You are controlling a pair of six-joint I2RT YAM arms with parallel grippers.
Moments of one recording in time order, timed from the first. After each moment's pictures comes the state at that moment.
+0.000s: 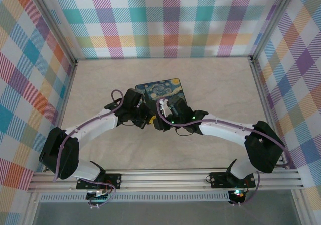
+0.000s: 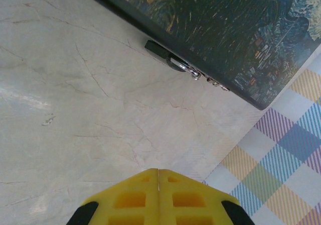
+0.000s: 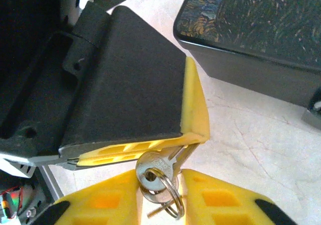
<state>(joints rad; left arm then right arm) -0.57 1.43 0.93 -0.42 0.37 -1.51 0.88 1.50 0.93 -0.16 -0.25 0.43</state>
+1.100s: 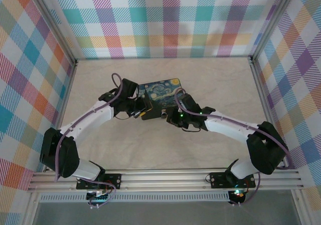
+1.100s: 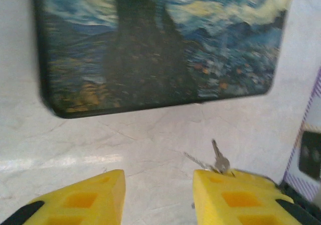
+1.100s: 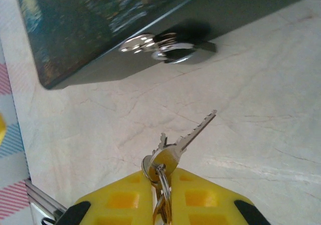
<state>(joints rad) -0.50 1.43 1.10 -0.63 0.31 -0.87 0.73 1.47 0.90 -0.31 -0.21 1.04</state>
